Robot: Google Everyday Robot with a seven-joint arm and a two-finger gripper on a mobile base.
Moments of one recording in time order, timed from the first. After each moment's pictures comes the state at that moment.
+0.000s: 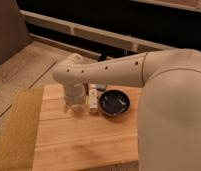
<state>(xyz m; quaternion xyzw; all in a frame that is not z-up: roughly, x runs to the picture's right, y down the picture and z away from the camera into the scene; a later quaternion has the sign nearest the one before) -0.108 0.102 0.702 -0.26 0.23 0.64 0.68</state>
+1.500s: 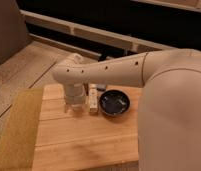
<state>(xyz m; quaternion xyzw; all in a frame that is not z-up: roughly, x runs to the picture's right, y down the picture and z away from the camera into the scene) -0.108 0.103 0.702 -0.26 0.23 0.64 0.68</state>
